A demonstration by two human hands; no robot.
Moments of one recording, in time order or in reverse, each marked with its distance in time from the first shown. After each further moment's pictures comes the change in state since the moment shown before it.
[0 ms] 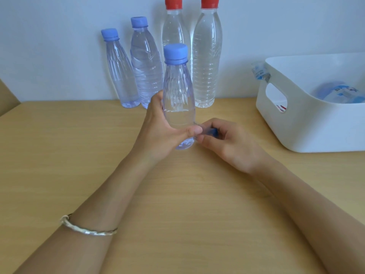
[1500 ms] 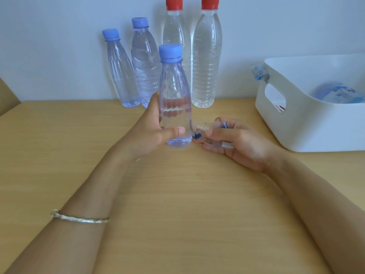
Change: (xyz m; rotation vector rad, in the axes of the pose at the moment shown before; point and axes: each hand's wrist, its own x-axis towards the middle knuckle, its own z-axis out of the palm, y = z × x) left_hand 0.008 -0.010 -0.025 -0.138 -0.274 0.018; right_hand 0.004 -0.004 -0.015 0.623 -0.164 0.280
